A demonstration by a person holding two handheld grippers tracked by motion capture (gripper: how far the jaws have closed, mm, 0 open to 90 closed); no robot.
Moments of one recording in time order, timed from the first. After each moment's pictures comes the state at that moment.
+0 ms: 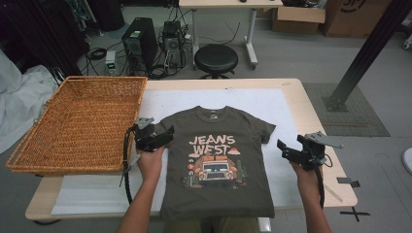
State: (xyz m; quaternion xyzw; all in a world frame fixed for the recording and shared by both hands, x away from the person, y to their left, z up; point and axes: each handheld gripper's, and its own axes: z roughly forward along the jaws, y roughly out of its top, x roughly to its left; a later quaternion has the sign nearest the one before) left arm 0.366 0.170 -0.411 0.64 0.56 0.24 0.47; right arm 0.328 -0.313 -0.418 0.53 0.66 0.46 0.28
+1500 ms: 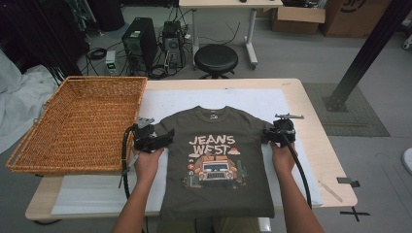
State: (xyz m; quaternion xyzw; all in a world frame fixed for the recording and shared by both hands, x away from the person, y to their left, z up) left arm 0.366 0.173 -0.415 0.67 0.57 0.23 0.42; right arm 0.421 -0.262 -0.444 0.60 0.70 0.33 0.21
